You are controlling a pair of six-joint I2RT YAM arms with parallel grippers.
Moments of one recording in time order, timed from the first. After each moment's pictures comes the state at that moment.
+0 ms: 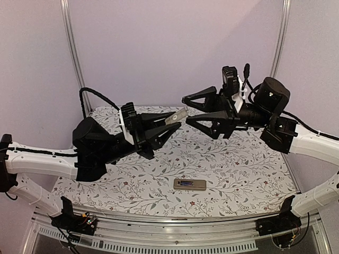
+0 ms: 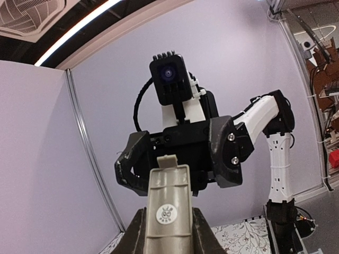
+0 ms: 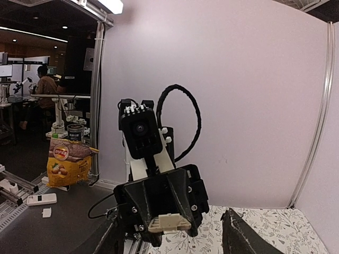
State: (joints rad) left arm -1.15 1.31 0.80 0.96 0.19 0.24; right arm 0.93 1.25 1.09 0.42 -0.73 0.04
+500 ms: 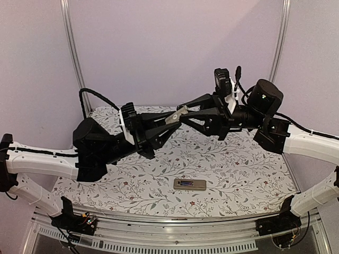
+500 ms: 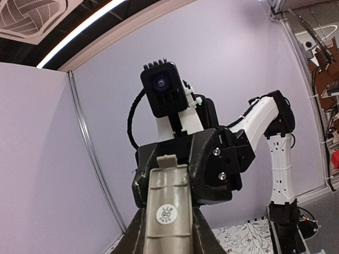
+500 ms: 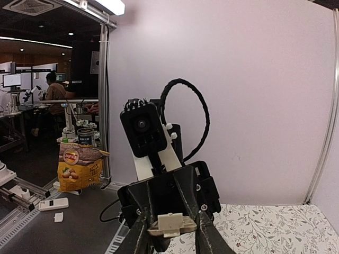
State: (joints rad) left arm -1.16 1.32 0.80 0.98 0.19 0.26; right arm 0.94 1.31 1.09 0.50 -0.76 0.13
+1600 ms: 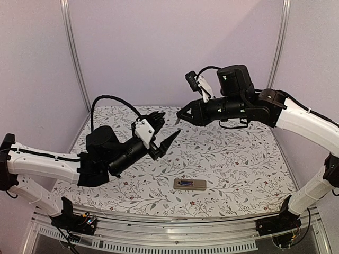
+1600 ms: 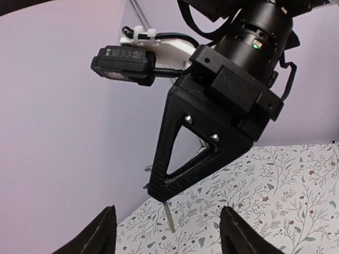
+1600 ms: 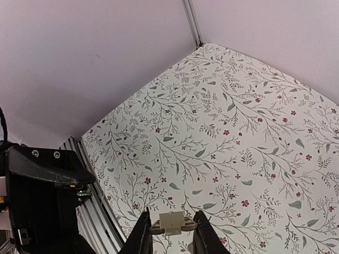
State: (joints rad) left arm -1.21 1.32 0.77 0.74 -0.35 0.48; right arm 0.94 1.48 1.52 -0.45 -0.14 0.27
